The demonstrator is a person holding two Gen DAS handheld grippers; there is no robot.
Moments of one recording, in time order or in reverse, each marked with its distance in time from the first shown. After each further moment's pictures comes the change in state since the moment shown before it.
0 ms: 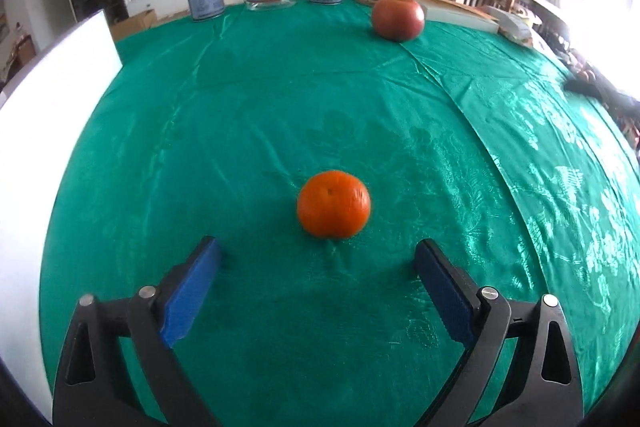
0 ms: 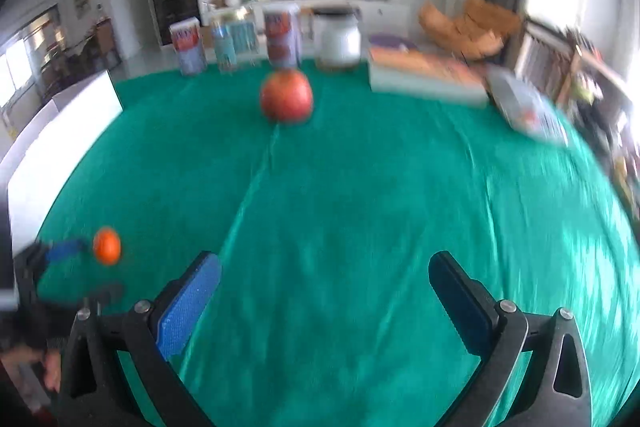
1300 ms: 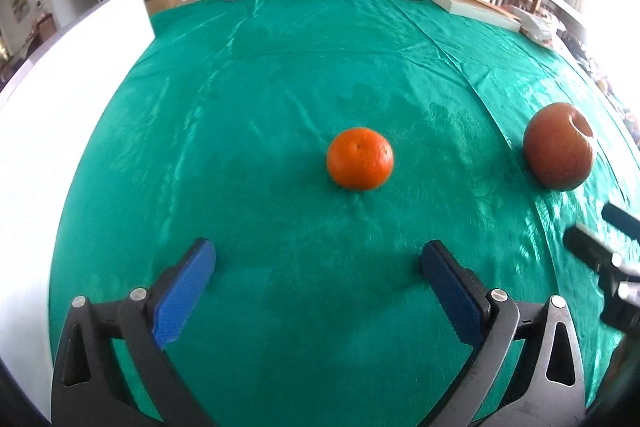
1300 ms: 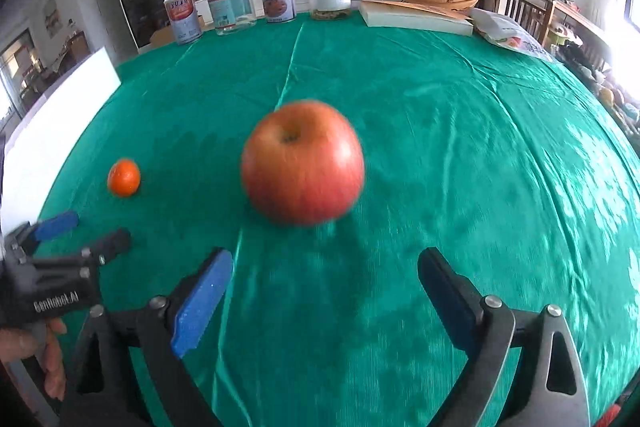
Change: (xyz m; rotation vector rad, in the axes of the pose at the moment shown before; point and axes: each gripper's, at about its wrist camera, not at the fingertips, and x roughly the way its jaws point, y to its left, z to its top) left arm -0.016 0.004 -0.021 -0.078 0.033 0.063; right arm -0.025 0.052 -0.105 0.149 0.106 -0.056
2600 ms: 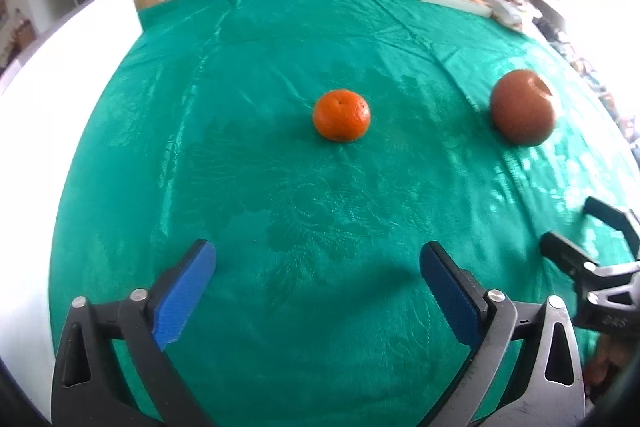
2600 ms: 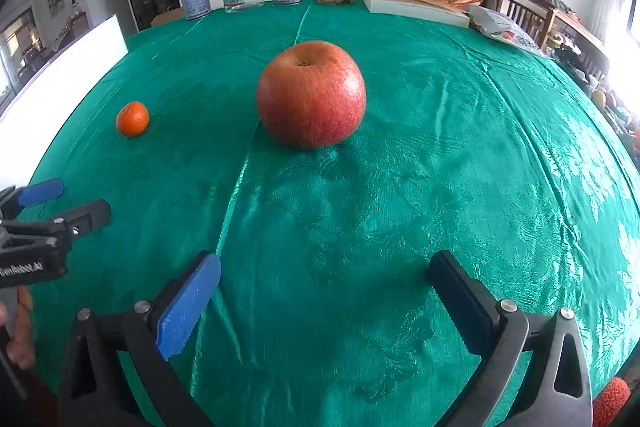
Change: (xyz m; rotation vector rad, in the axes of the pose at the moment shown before) left arm -0.024 0.017 -0.015 0.032 0.035 -0.144; right arm -0.013 -0.001 -0.036 -0.034 0.018 -0.012
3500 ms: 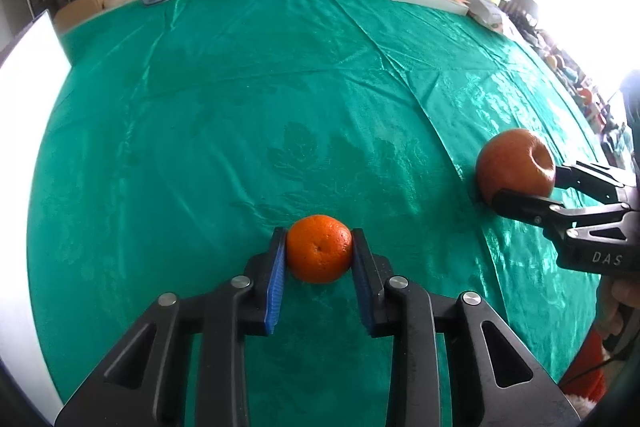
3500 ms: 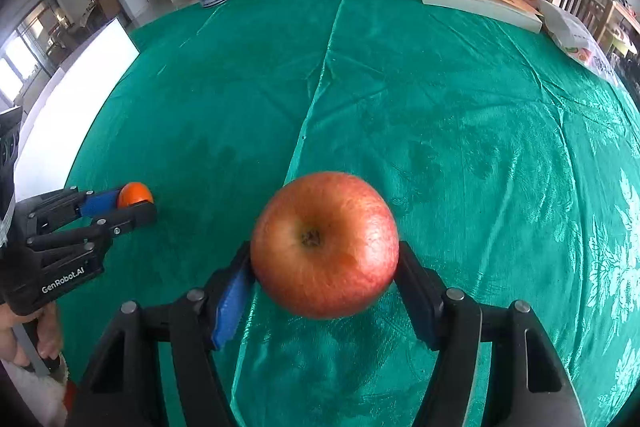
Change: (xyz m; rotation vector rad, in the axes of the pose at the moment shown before) left arm 0.040 -0.015 0.081 0.088 0.088 -0.090; right arm 0.043 -0.011 0.112 -0.052 0.171 0.172
